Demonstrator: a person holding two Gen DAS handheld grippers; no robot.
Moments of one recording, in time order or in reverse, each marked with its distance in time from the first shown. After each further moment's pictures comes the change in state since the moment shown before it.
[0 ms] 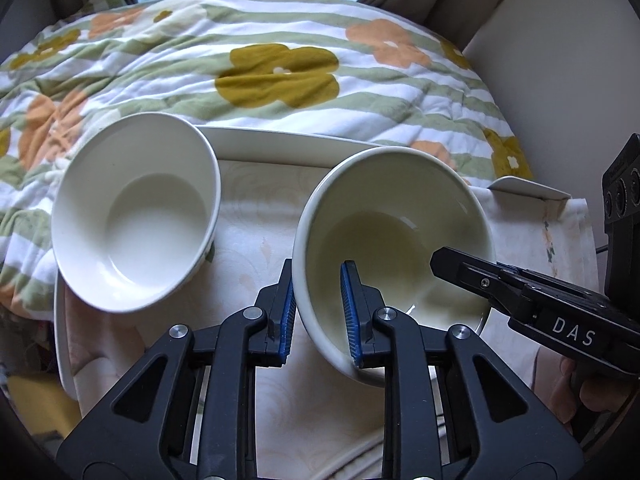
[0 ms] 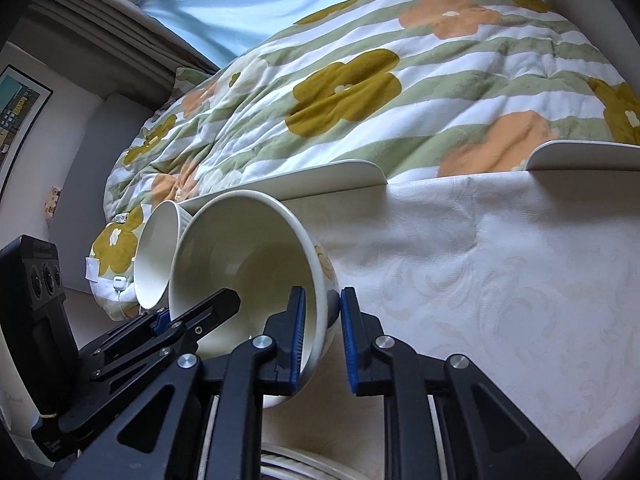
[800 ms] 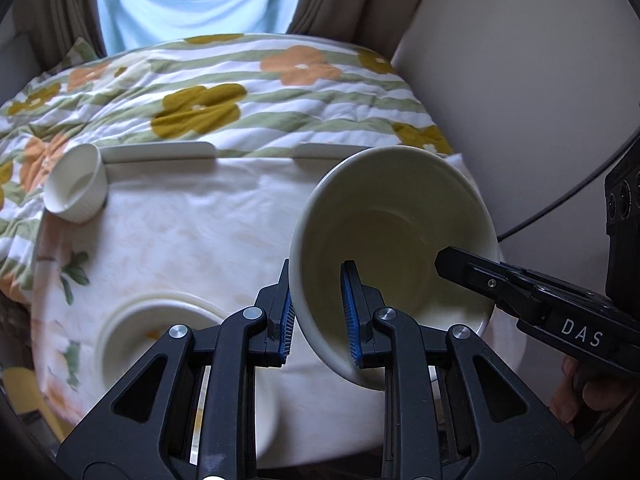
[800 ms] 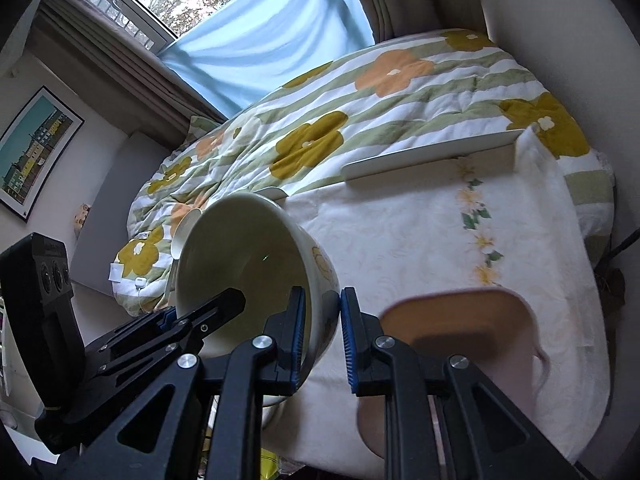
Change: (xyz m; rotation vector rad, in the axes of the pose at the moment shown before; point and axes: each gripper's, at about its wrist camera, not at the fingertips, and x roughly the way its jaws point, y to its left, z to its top) left arm -0.100 -0.229 -0.104 0.113 -0.118 -0.033; right arm -0.224 -0.118 -0.101 -0.006 -0.173 0.017
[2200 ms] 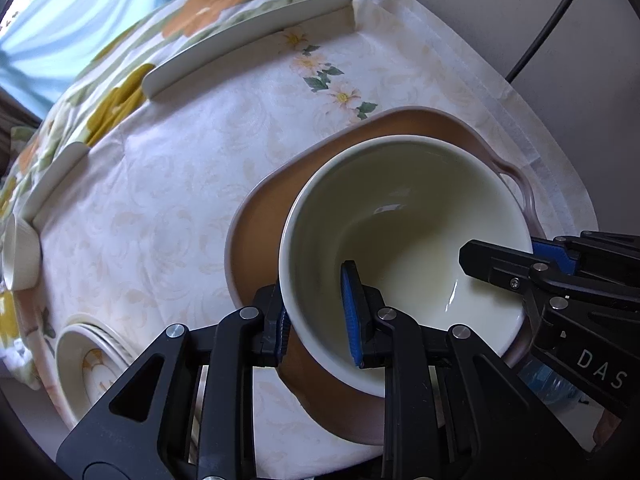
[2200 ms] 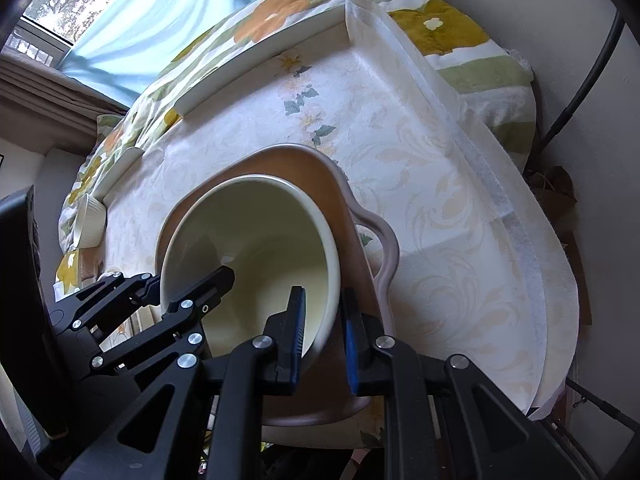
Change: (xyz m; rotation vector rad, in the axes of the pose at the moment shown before) left arm 0.130 -0.110 -0.057 0.427 0.288 0.099; right arm 0.026 -0.107 -0.067 0.234 0.158 -0.223
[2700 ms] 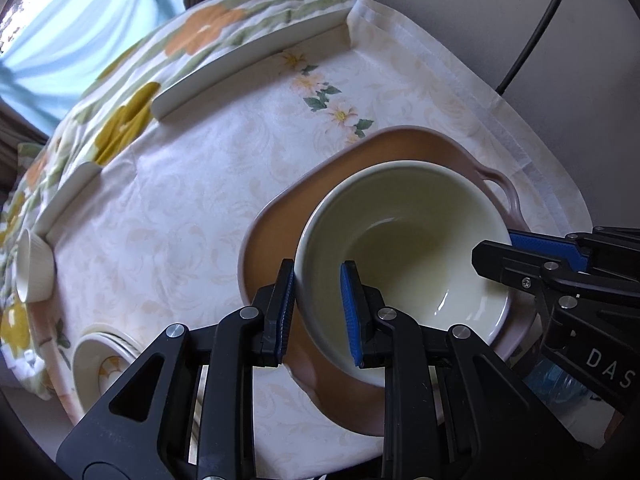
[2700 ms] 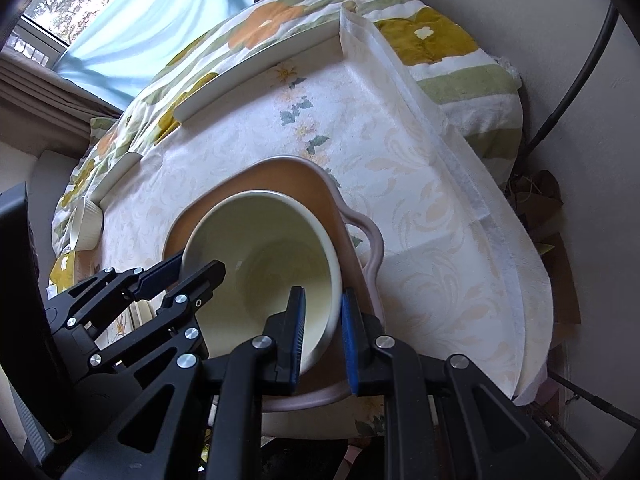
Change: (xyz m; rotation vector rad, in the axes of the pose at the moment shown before) left arm -0.017 -0.003 0.002 0.028 -0.048 0.032; right arm -0.019 0.003 -0.003 0.007 -0.022 -0.033
